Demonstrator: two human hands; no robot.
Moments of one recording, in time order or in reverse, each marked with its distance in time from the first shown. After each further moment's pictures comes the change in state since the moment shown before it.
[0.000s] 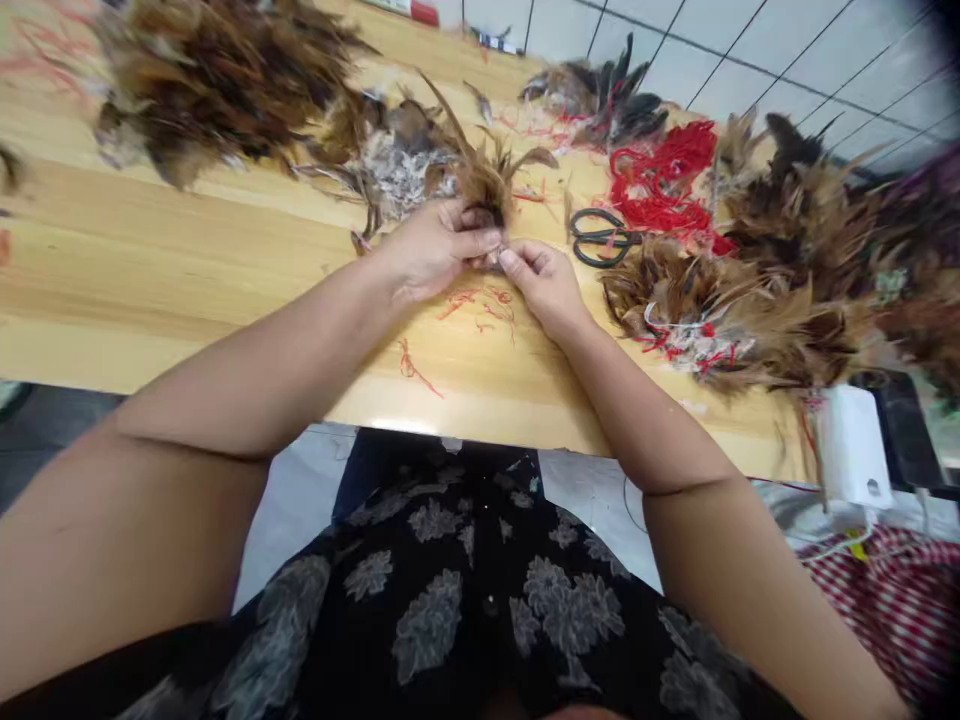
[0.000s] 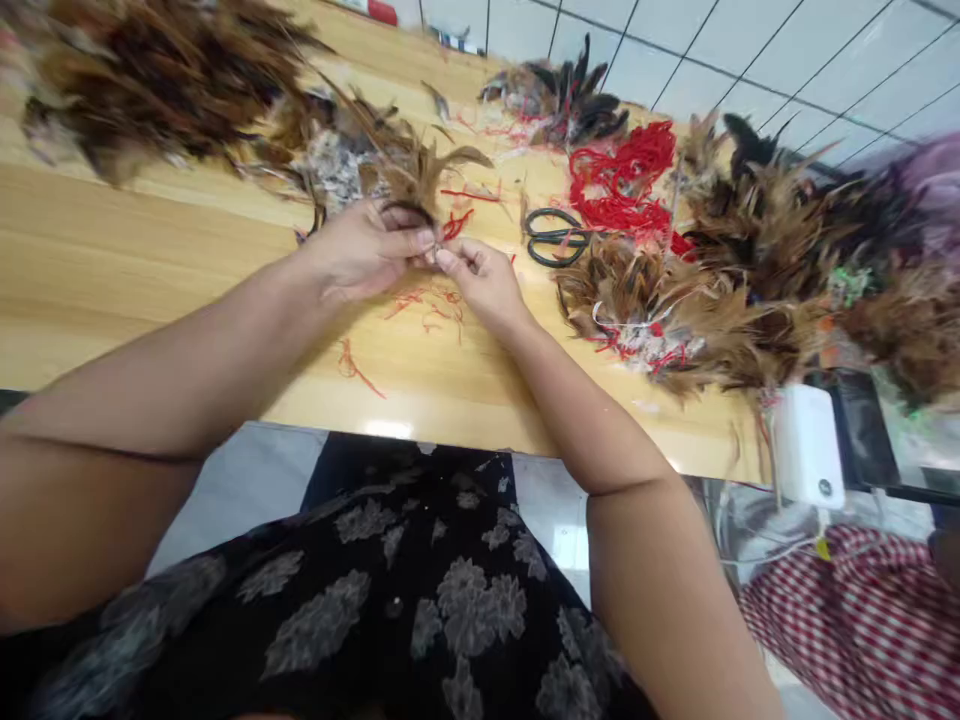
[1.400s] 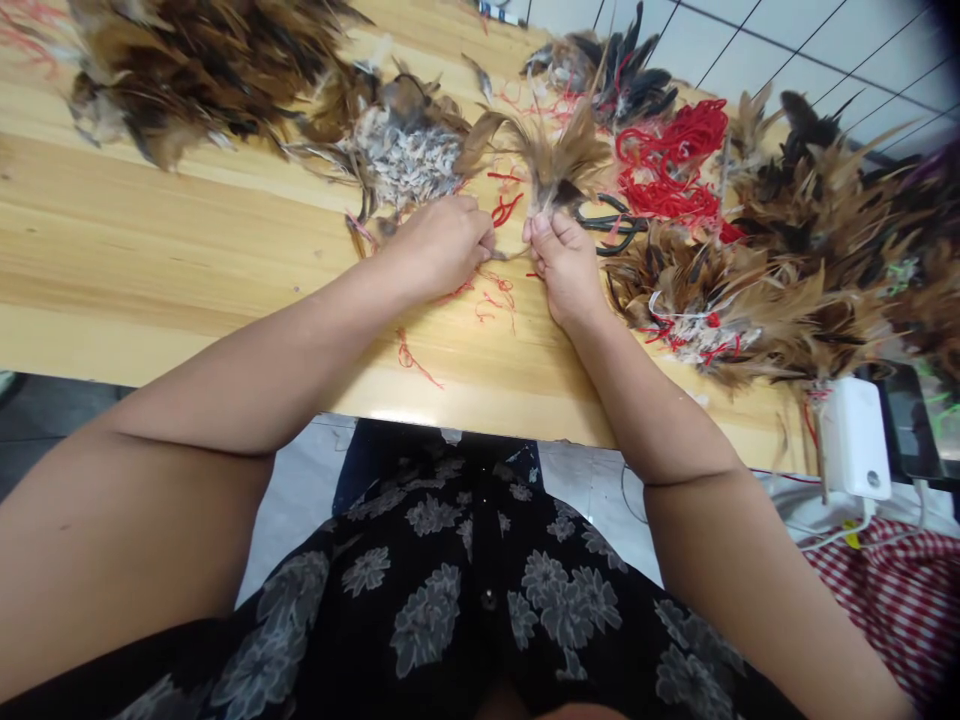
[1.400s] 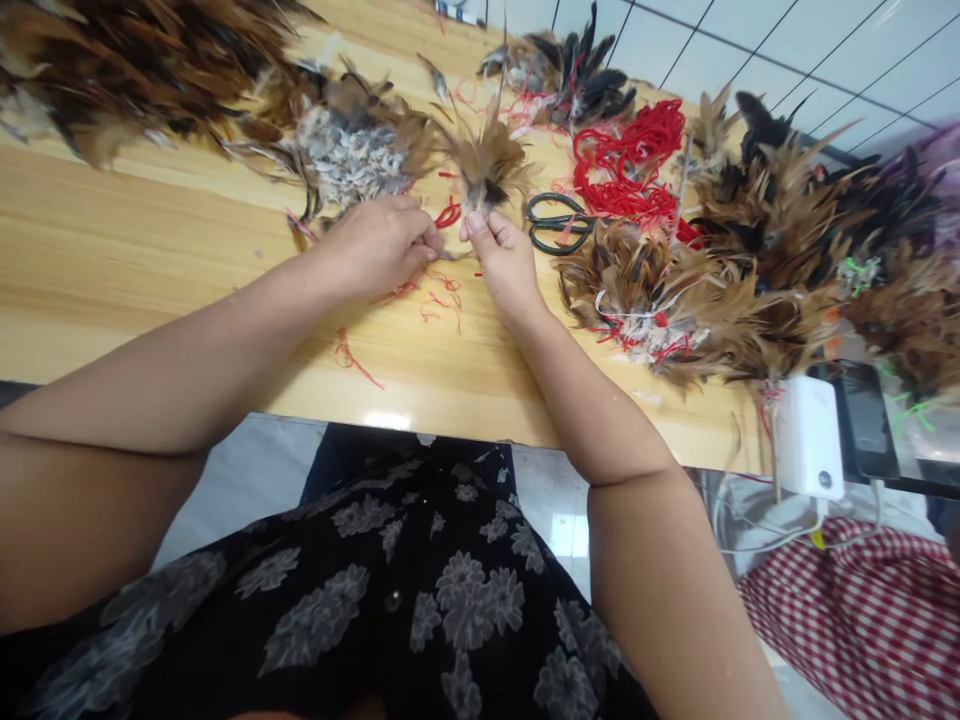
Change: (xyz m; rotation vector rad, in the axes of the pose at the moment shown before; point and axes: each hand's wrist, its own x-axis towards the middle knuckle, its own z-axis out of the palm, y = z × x) left_hand -0.007 0.014 -0.004 1.176 -0.088 0.211; right_hand 0.007 0.023 -0.017 -0.178 0.168 0.033
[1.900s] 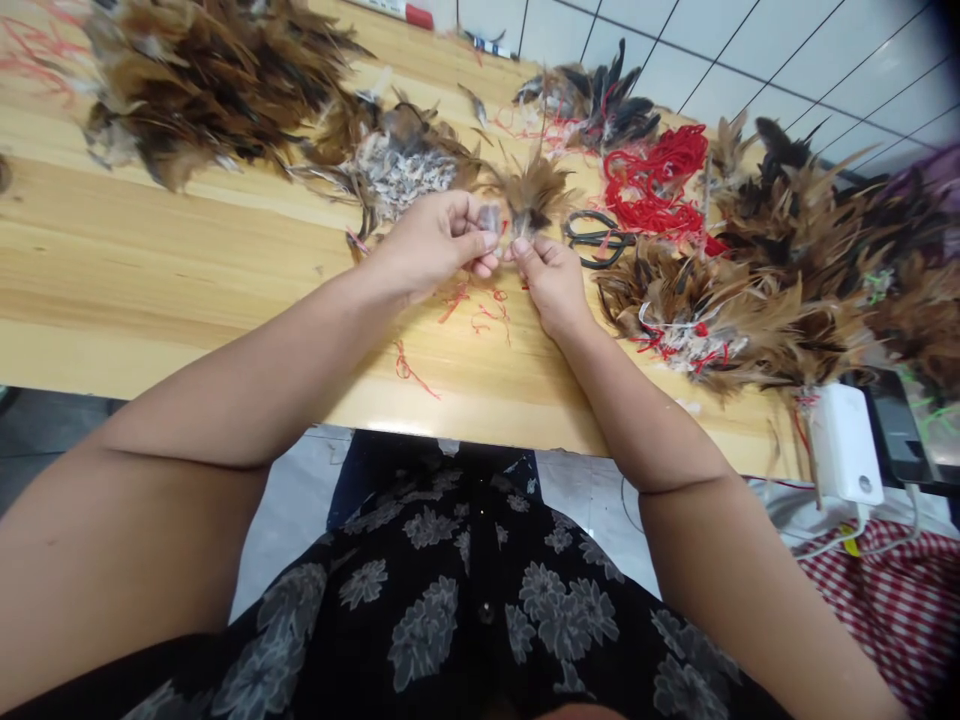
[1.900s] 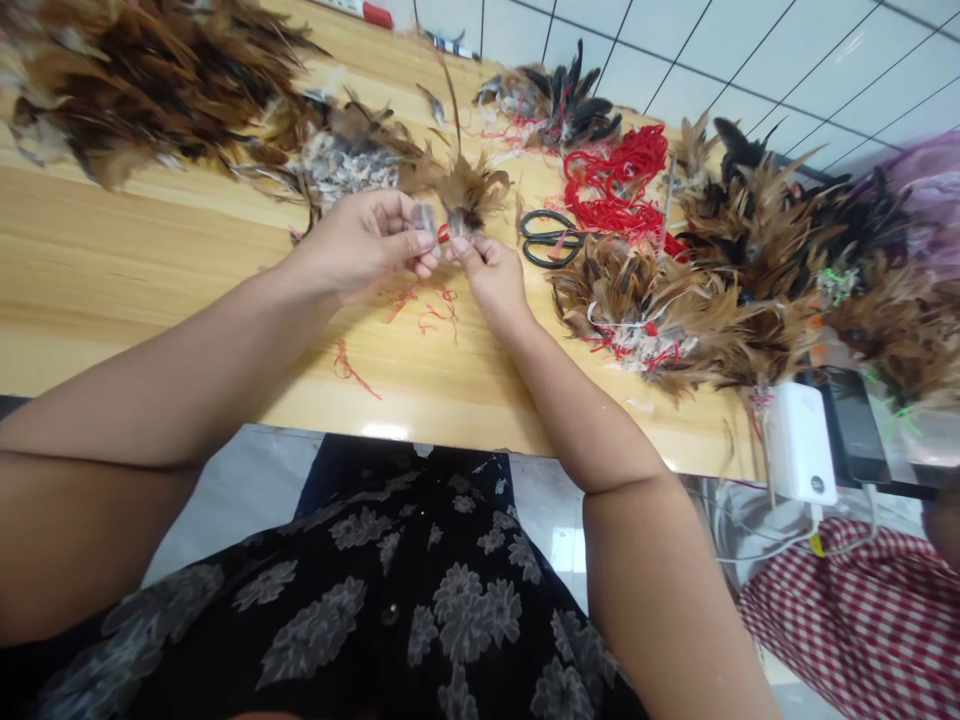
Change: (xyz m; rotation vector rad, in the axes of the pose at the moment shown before) left_hand 0.001 0.020 0.003 -1.032 0.077 -0.235; right_hand -0.007 -0.019 0.006 -0.016 0.026 0.076
